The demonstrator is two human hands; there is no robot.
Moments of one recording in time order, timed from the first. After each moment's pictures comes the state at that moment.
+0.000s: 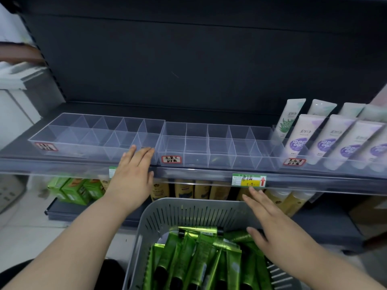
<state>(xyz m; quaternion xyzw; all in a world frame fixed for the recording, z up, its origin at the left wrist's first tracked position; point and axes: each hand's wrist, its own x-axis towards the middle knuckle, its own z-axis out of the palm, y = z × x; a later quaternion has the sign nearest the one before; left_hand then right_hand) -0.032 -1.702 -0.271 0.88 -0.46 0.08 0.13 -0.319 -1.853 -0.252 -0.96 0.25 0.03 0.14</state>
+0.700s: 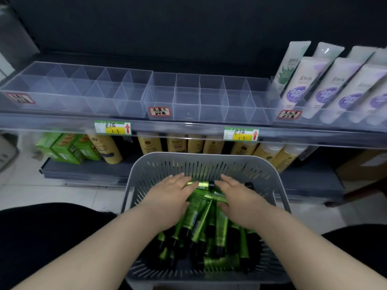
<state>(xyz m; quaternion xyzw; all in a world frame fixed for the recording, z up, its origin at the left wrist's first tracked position) -0.163 -1.697 -0.336 0.78 -0.61 -0.14 -0.03 -0.306 -1.833 -0.317 -0.92 0.26 0.20 0.21</state>
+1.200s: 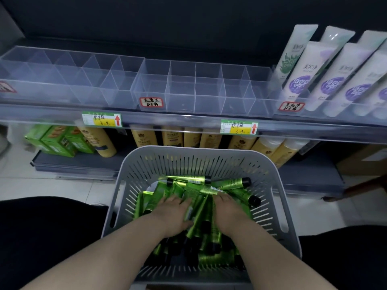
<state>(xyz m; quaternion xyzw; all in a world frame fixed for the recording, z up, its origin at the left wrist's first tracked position) -0.181 -1.707 -0.419 0.77 -0.54 -0.33 -0.12 -0.309 -1.825 -0.411 -0.87 0.34 0.28 0.22</state>
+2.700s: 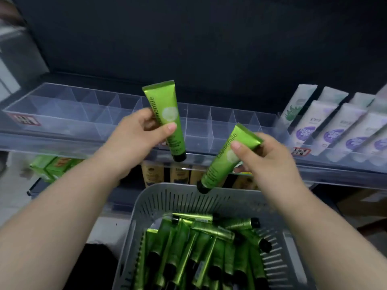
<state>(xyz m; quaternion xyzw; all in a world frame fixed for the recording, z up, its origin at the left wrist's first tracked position) -0.053 -1.718 -0.211 0.68 -0.35 -0.23 0.60 -0.242 -1.844 -0.199 -0.73 0.31 -0.30 0.53</state>
